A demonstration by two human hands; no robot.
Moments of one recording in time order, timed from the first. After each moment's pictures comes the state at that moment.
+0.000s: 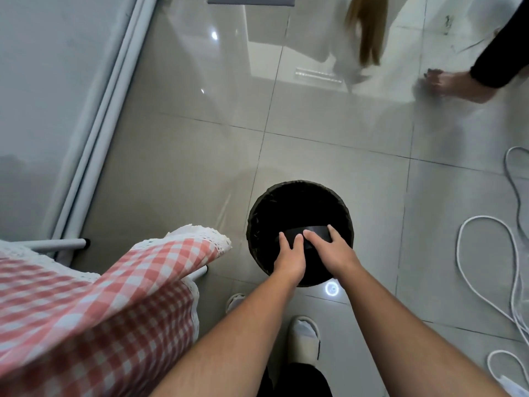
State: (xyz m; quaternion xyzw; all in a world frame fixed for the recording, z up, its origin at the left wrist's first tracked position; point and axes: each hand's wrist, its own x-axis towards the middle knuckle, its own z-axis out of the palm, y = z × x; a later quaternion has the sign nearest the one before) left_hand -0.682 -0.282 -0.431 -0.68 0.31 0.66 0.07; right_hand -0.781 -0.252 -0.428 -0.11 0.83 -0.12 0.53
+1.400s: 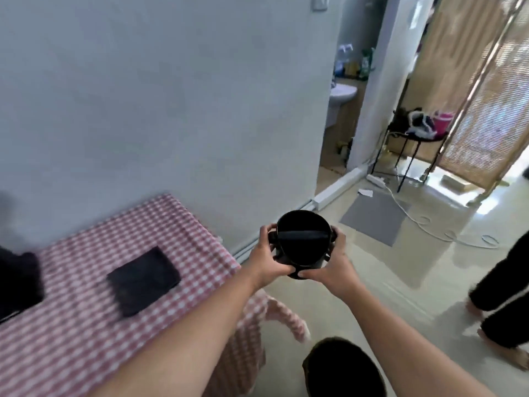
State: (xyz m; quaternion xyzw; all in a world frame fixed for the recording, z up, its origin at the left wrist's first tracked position) left_hand -0.467 -0.276 0.014 -0.56 0.55 0.46 -0.42; right_hand -0.644 -0.288 0.020 -0.63 0.53 -0.36 0.43
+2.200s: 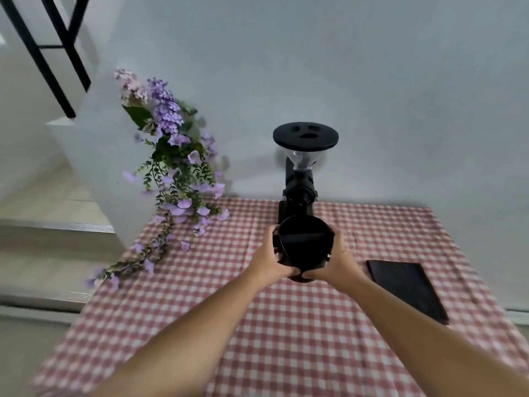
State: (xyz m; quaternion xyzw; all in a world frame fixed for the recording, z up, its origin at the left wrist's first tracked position) left_hand -0.035 0.024 0.013 -0.77 0.25 0.27 -0.52; right_hand -0.138 -0.122 0.023 -0.86 0.25 -0.07 0.43
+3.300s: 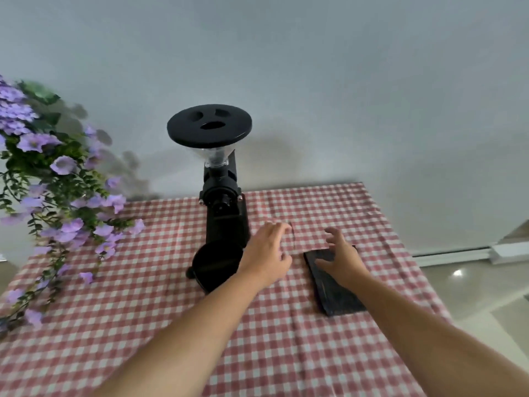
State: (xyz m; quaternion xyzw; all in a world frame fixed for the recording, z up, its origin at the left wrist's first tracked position) left_hand -0.063 -0.121 0.010 -0.83 0.48 0.09 -0.27; right_hand -0.185 -0.271 -0.023 -0.83 0.40 -0.04 0.38
